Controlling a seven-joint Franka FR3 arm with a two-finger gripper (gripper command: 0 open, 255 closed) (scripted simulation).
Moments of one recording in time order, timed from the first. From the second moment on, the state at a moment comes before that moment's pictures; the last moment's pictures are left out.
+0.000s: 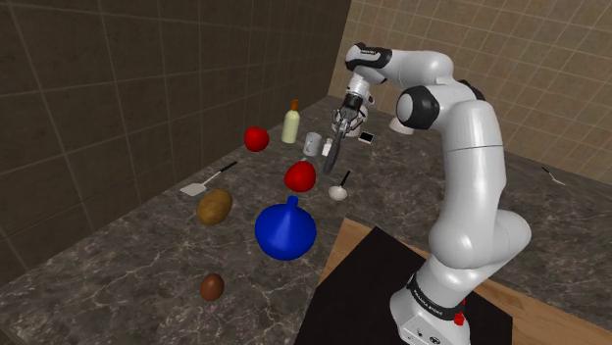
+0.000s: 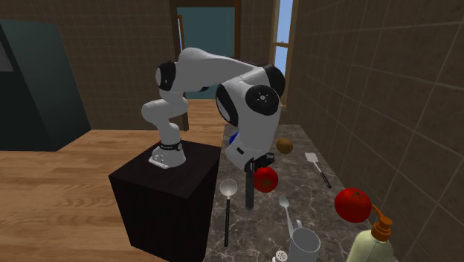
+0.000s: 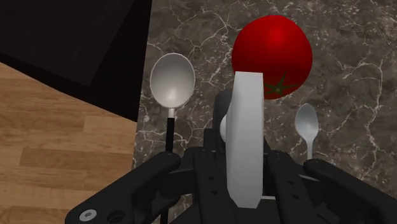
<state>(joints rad) -0.47 0.67 -0.25 -1.09 0.44 1.29 0.57</state>
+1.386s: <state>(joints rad) -0.20 0.26 -0.18 -1.55 0.45 1.44 0.84</state>
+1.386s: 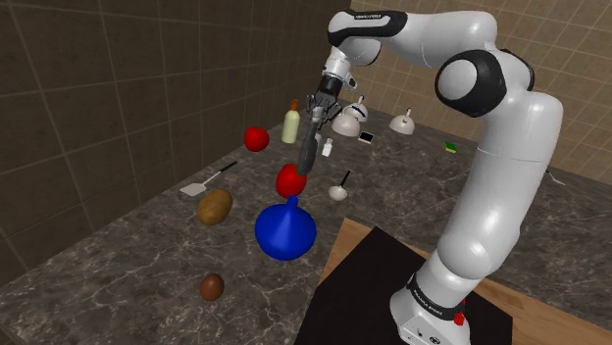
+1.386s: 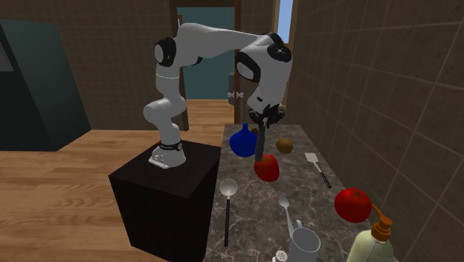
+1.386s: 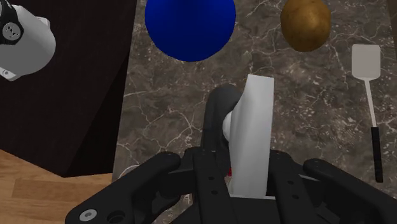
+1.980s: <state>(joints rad) -0.08 0.16 -0.10 -1.61 0.48 1.49 1.03</state>
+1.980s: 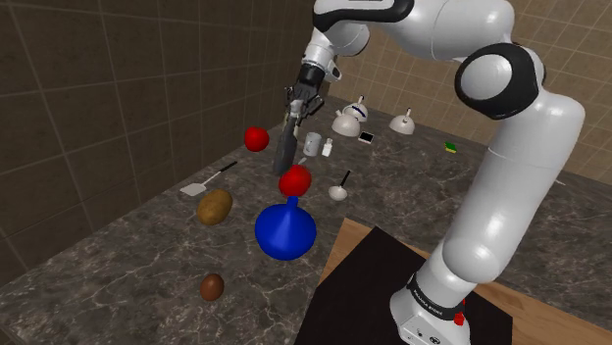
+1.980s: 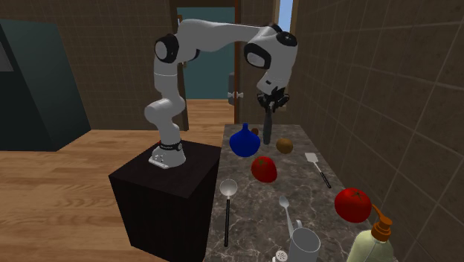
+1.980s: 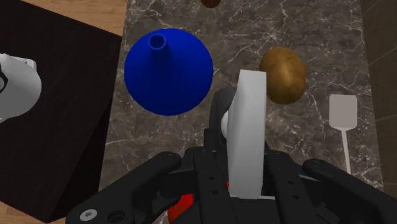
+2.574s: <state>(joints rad) 0.03 0.13 -0.02 -1.59 0.51 1.54 1.22</state>
